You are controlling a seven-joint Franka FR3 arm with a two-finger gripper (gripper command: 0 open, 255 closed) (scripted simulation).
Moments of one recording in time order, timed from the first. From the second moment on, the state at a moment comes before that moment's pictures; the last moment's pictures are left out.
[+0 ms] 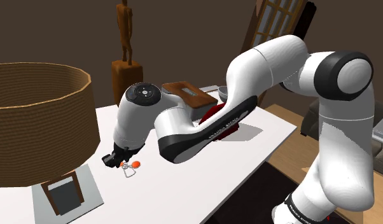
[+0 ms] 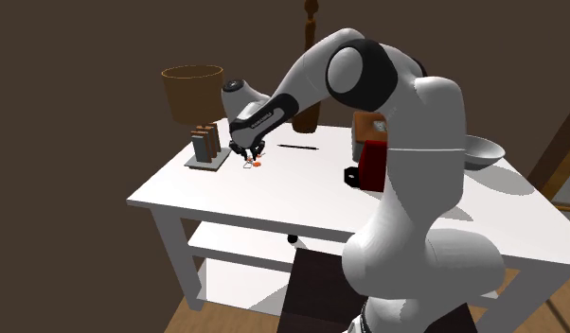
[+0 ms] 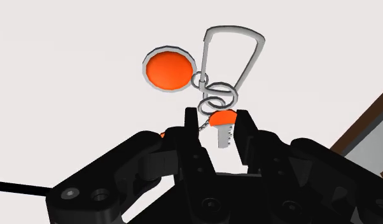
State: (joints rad) arm 0.26 0.47 0.64 -1.84 -0.77 2.38 1.15
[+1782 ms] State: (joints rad) arm 0.20 0.32 0.74 -1.69 -0.56 2.14 0.96
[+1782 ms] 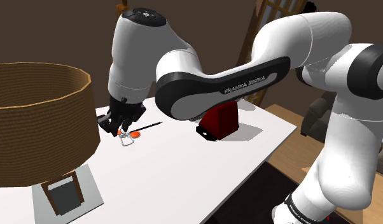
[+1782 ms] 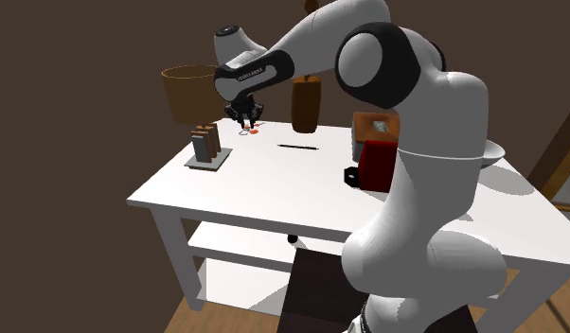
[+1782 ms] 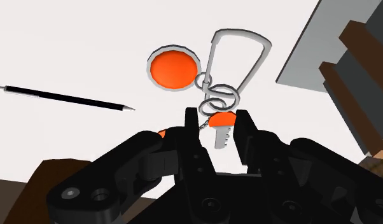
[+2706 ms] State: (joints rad) arm -0.06 0.13 0.72 -1.87 -0.34 2.27 0.64
